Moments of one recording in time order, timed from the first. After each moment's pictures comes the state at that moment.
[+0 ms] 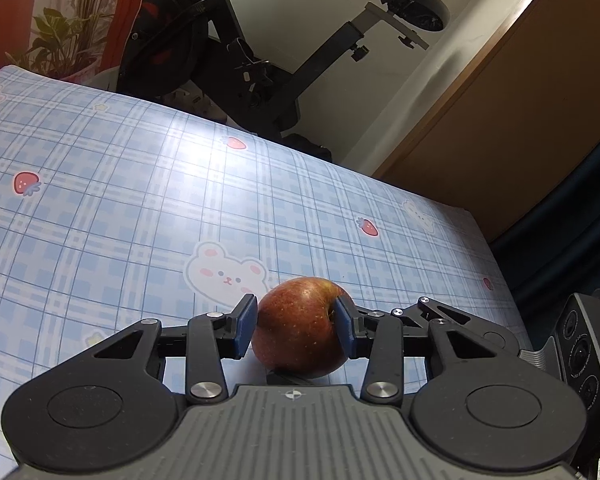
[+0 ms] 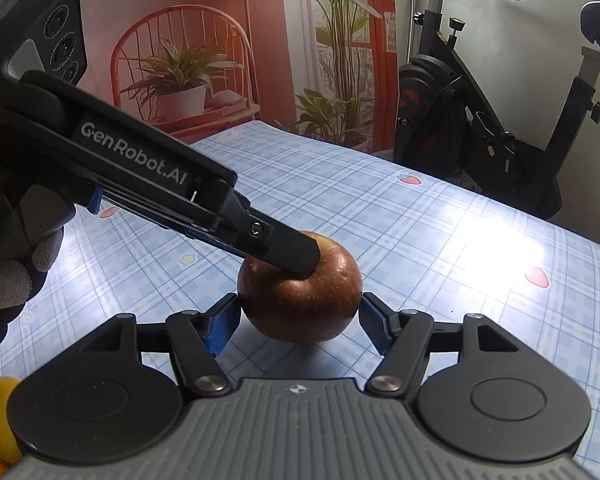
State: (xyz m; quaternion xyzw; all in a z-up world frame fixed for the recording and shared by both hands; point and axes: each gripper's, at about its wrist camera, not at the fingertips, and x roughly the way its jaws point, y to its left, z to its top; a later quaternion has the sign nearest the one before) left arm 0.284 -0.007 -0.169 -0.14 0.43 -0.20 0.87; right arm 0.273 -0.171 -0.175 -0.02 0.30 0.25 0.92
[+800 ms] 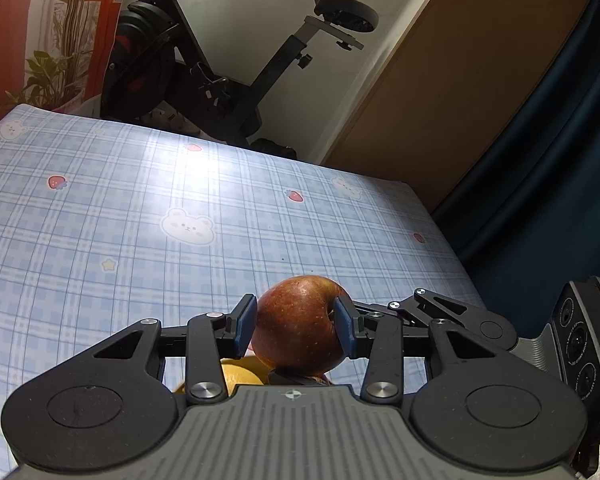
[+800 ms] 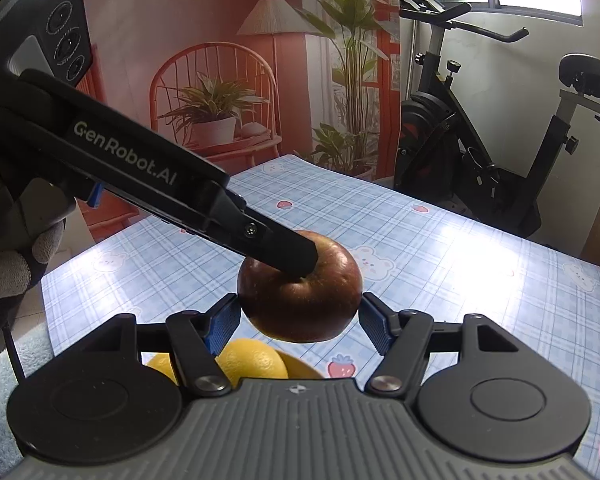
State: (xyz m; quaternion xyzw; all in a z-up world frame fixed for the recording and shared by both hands) left arm 0.164 -0.011 -0.103 -0.10 0.41 -0.24 0.88; right arm 0.135 -0.148 -0.105 -0.02 0.27 0.24 0.93
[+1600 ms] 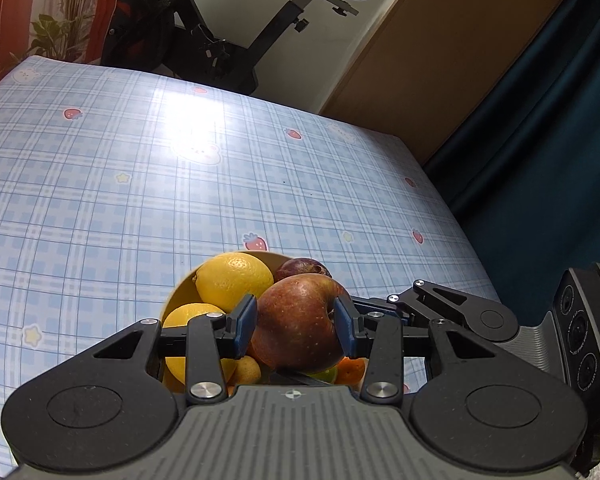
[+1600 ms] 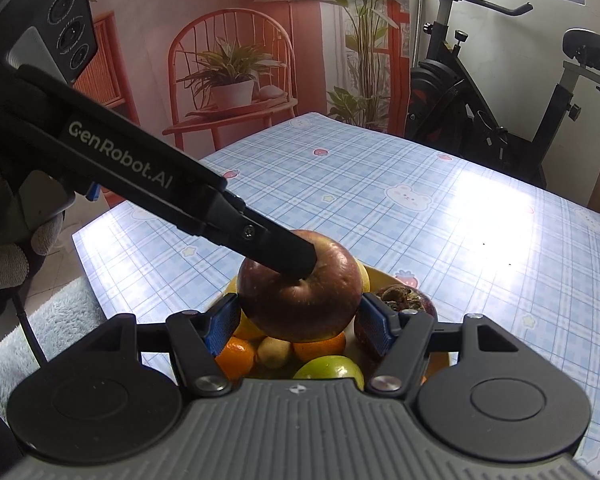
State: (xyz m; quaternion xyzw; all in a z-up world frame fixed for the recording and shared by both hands) left arm 0.122 0.016 -0.135 -0.11 0.44 -0.25 0.85; right arm 0.077 -0.114 -0.126 -0.03 0.32 0.23 0.92
